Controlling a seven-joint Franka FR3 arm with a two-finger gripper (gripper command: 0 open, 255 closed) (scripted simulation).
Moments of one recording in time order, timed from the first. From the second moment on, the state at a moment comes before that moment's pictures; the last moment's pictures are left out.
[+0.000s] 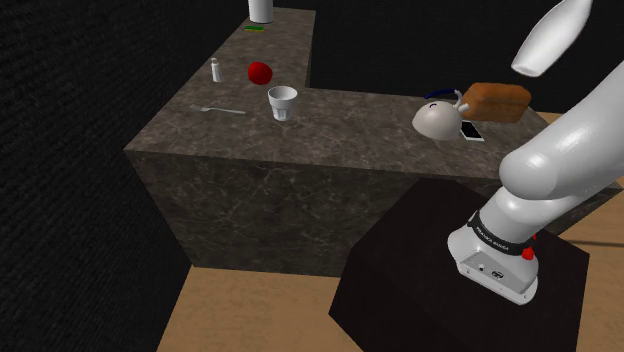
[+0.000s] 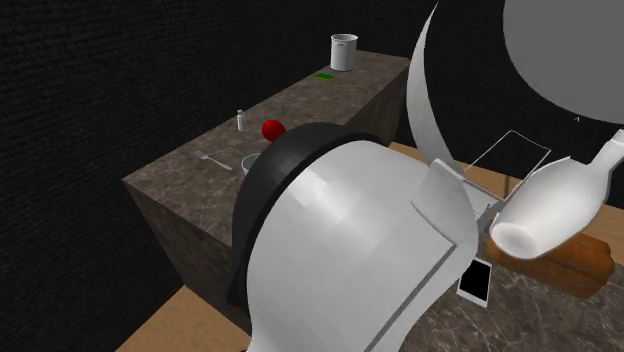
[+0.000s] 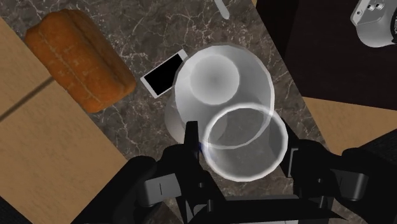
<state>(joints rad) -0.48 -0.06 -0.69 -1.36 -0.09 1.30 -1.39</state>
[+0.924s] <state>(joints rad) -0.47 -0.17 -0.66 -1.65 -0.15 1.50 -1.33</state>
